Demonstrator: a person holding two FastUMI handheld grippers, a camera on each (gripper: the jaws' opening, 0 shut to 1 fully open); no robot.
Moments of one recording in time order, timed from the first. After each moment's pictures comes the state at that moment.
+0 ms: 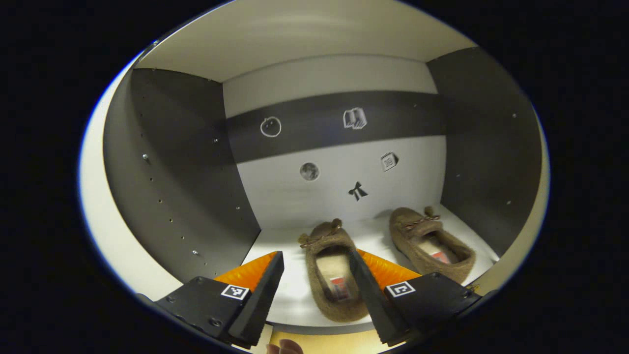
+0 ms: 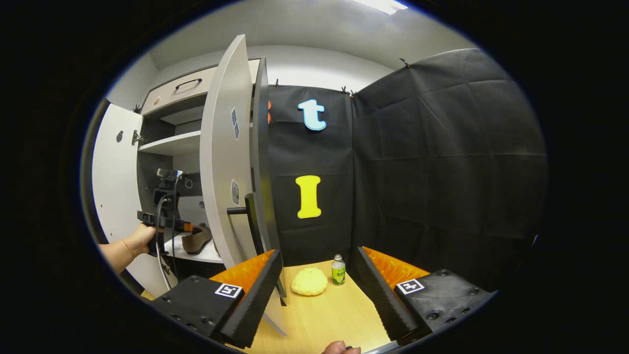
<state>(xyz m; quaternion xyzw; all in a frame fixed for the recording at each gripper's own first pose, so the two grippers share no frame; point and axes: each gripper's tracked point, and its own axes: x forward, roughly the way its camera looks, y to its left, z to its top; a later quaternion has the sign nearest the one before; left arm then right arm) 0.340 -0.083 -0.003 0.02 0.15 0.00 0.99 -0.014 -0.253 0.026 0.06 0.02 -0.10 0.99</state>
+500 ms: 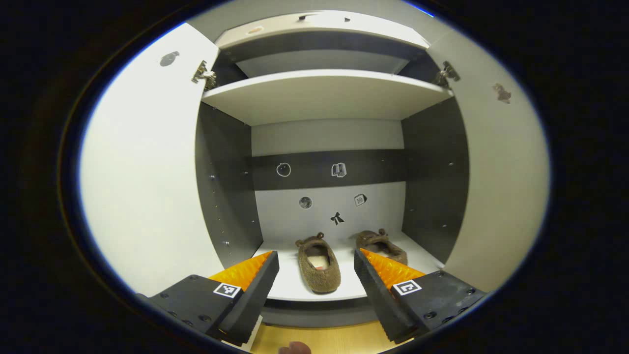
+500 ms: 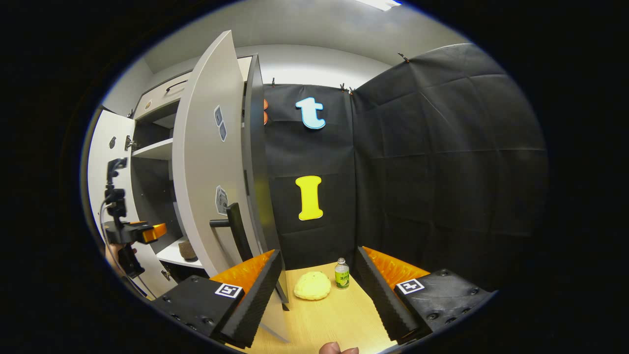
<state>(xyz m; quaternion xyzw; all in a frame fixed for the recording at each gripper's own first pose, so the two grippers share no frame) 0.188 -0.088 0.047 -0.03 0.04 -0.01 1.00 0.023 -0.258 0.030 0.08 0.02 -0.09 0.99</state>
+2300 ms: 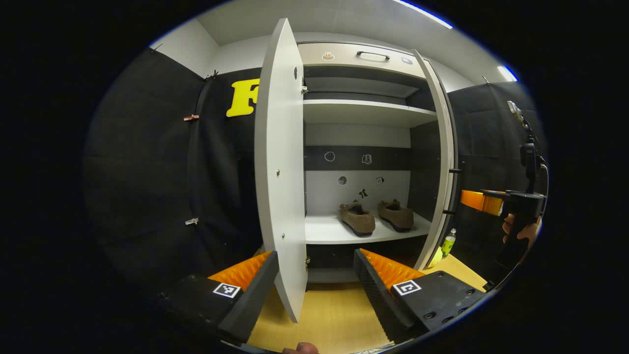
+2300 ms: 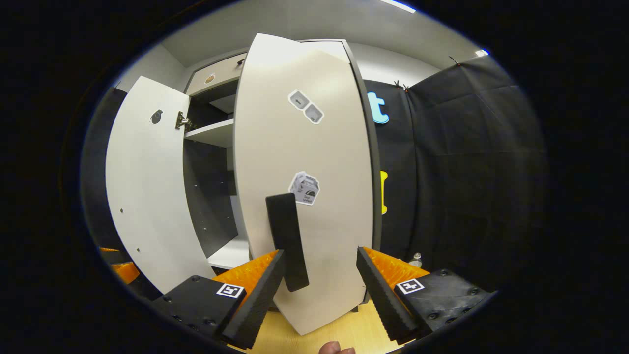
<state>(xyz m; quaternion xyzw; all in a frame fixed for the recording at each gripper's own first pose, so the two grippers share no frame) -0.012 0.054 0.003 -0.05 0.07 0.01 1.00 0.071 -0.007 0.021 0.07 0.02 0.03 1.00</state>
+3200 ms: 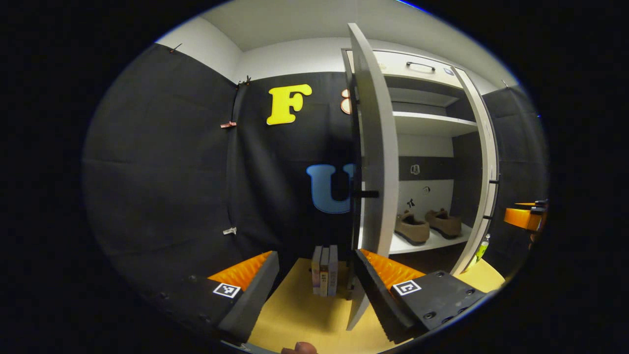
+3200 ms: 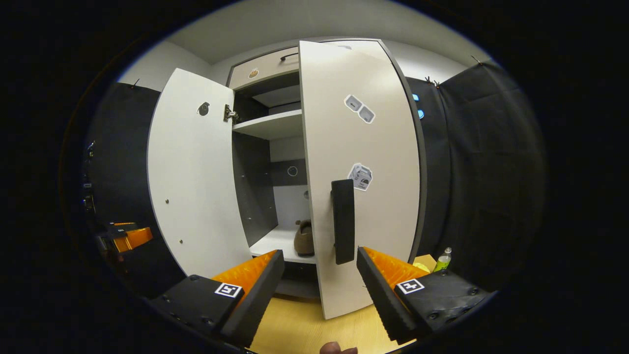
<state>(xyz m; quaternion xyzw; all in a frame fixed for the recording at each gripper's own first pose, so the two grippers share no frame) 0.003 0.196 0.020 -0.03 0.04 0.10 0.99 0.029 0.047 0.018 0.07 0.04 0.11 0.99</state>
